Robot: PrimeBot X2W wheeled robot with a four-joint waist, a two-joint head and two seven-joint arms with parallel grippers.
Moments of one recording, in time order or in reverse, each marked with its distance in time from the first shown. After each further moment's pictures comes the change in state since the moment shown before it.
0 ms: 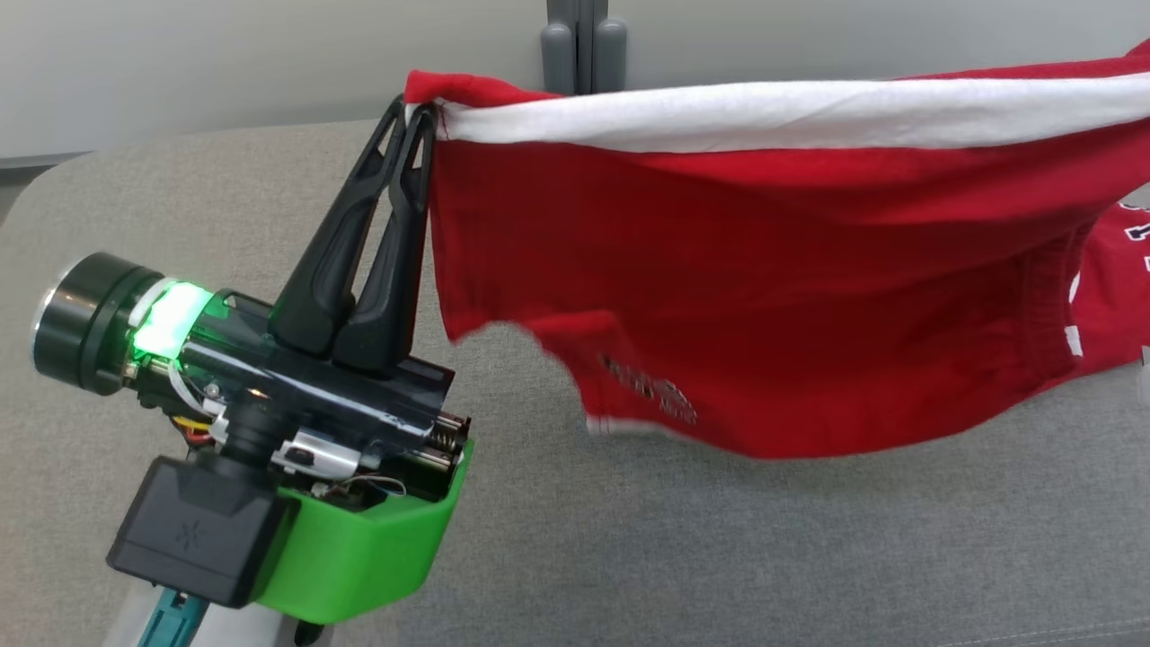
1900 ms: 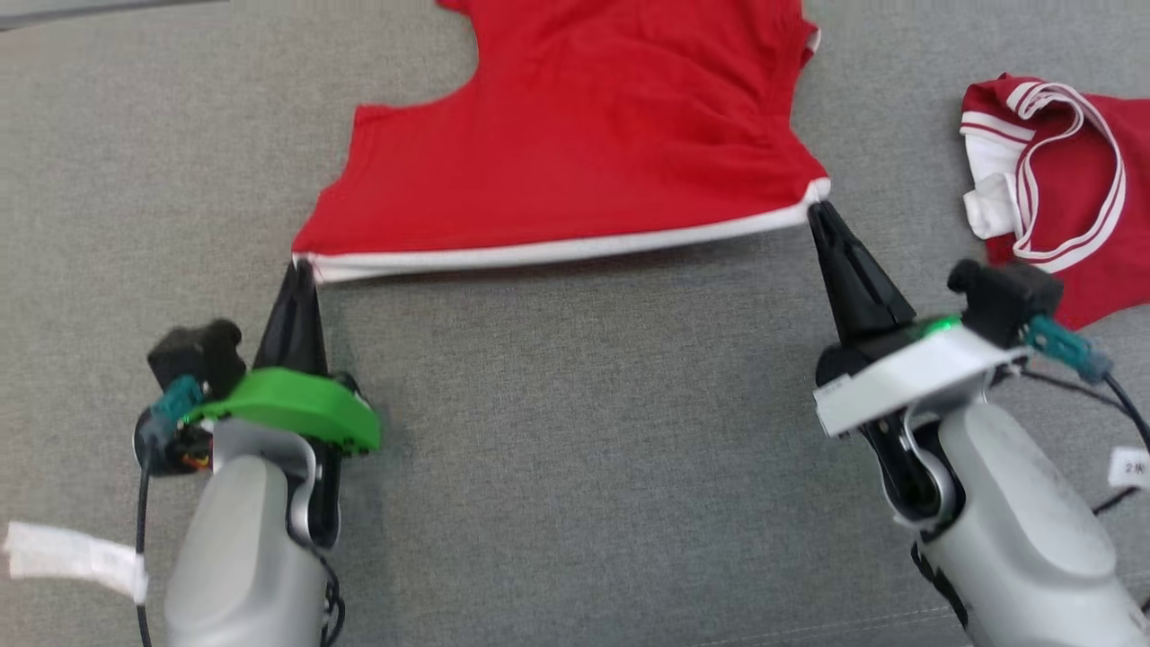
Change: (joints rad) left arm -0.097 -0.207 0.361 1.106 -0.238 -0.144 -0.089; right arm -0.230 0.197 0.439 0.747 0.188 0.000 -0.051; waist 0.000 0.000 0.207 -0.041
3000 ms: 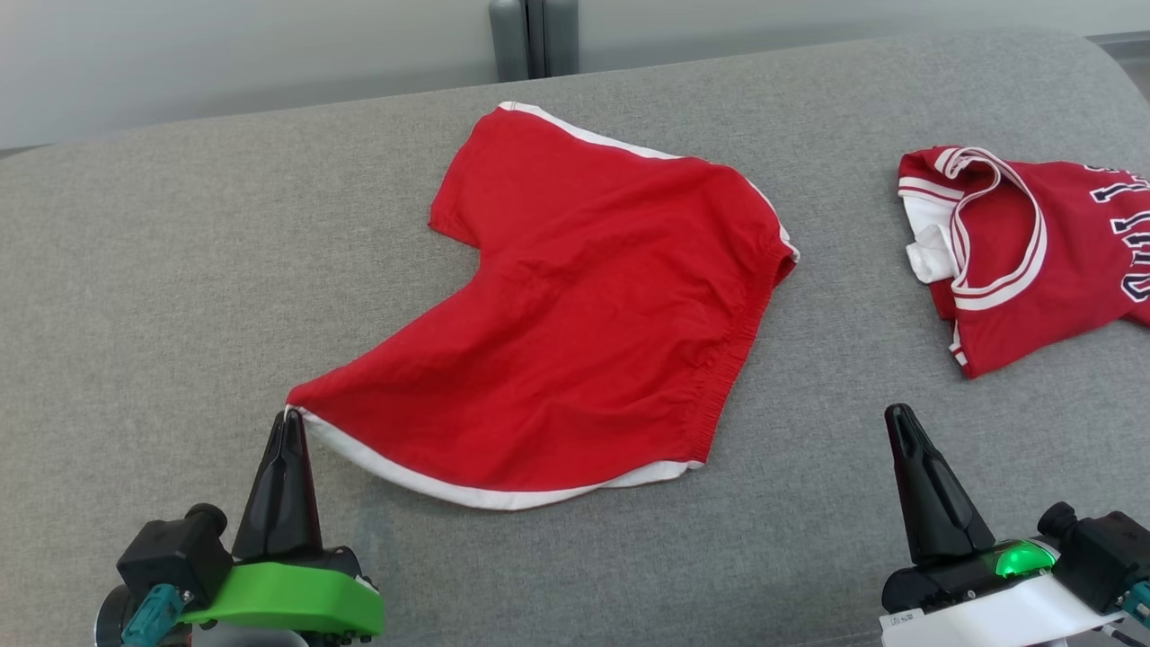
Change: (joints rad) left arm 0.602 0.032 -0.055 -0.815 0.038 0.163 0.228; right arm 0.631 0.067 -0.183 -0.532 -0.142 -0.001 0.044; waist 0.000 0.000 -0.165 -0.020
